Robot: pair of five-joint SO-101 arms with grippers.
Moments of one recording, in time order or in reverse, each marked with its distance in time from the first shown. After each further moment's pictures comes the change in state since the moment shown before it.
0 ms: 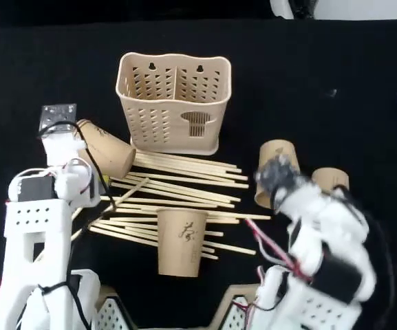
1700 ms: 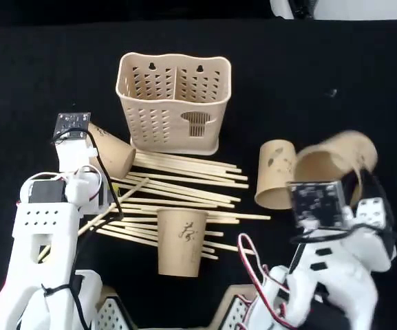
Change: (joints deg) left arm 3.8 -0.4 3.9 -0.4 1.1; right arm 1.5 -6.5 -14.8 -14.7 -28.0
